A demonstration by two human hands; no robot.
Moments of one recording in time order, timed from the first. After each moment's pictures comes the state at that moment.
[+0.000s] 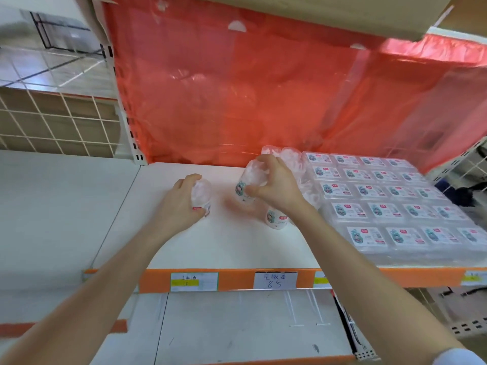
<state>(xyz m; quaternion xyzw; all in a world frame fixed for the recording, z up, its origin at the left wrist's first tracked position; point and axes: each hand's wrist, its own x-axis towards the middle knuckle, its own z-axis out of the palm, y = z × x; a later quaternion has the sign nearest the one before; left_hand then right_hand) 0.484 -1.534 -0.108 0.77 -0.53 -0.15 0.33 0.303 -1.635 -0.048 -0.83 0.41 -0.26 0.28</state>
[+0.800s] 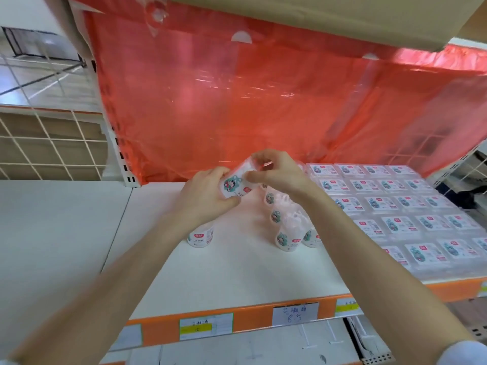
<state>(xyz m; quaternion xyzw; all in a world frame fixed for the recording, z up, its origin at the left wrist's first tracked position) 0.487 -1.595 -0.061 0.70 -0.63 -0.09 0.32 0.341 -1.674 -0.011 -0.78 0.41 -0.24 0.40</state>
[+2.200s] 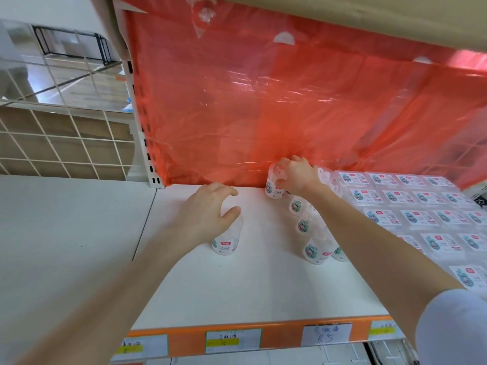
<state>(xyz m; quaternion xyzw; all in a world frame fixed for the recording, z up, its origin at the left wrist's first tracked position) 0.521 -1.567 -0.076 0.72 -0.63 -0.08 0.27 0.371 -1.751 -0.064 -0.86 0.50 -0.05 0.04</state>
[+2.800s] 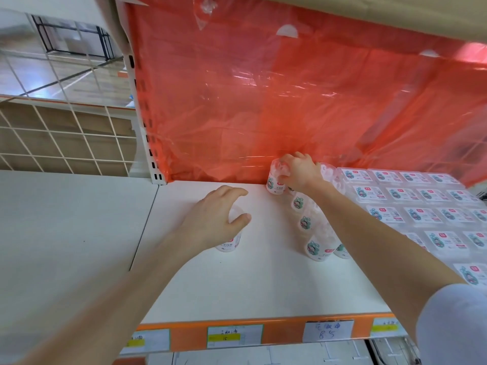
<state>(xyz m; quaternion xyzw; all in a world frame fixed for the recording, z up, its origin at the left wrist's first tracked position) 0.512 -1.560 -0.082 0.70 -0.65 -0.12 0.27 0.369 -1.757 -0.068 -0.86 0.50 -0.07 0.04</state>
